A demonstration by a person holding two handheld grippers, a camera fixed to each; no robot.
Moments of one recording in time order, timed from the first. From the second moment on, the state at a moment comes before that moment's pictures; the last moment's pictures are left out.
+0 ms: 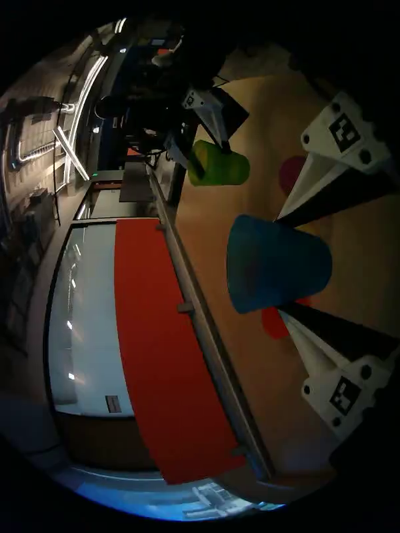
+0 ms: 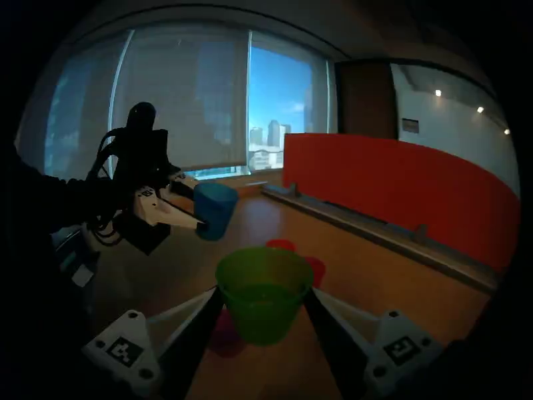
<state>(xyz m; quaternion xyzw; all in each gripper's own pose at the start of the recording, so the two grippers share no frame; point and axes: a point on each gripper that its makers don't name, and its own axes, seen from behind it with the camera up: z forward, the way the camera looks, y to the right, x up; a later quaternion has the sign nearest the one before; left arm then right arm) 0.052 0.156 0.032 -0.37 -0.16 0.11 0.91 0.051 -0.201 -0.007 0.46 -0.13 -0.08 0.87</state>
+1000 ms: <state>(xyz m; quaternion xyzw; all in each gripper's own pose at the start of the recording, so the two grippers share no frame) -0.055 0.155 0.014 -0.40 -0.28 0.20 0.85 0.000 -0.175 0.007 0.45 -0.19 -0.10 0.87</state>
